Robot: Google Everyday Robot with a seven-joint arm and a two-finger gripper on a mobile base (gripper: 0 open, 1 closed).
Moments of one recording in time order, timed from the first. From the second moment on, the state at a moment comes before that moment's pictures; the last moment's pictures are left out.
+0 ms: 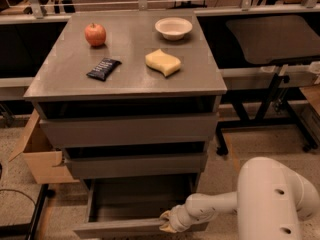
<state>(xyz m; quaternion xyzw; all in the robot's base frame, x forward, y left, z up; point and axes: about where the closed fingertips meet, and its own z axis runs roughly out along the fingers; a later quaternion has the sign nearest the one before) 0.449 -0.025 0.181 -0.64 0.71 0.22 0.20</state>
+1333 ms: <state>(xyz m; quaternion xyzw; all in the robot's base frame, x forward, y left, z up) 0.429 -0.023 0.185 -0.63 0.71 0.23 0.19</state>
